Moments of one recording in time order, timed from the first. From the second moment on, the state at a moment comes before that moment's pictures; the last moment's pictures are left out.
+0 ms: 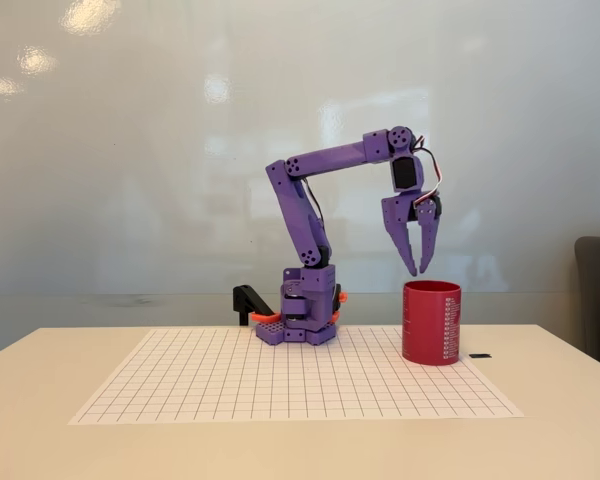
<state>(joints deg) -72.9 115.3 103.0 90.9 1.1</state>
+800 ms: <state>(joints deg) -12.9 138.5 89.4 67.4 -1.8</state>
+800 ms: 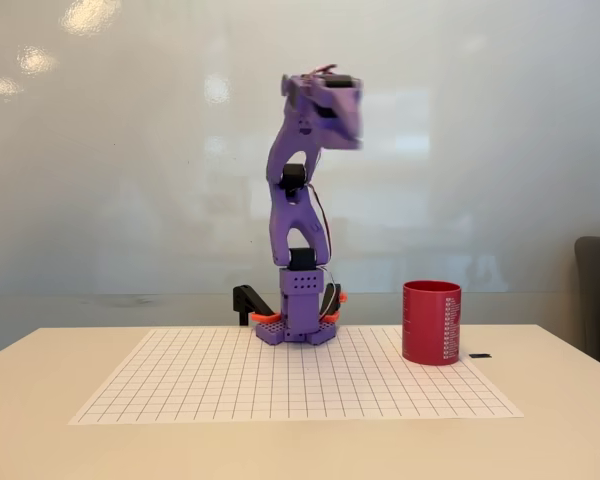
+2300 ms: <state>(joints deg) -9.4 189.0 173.9 68.6 10.9</state>
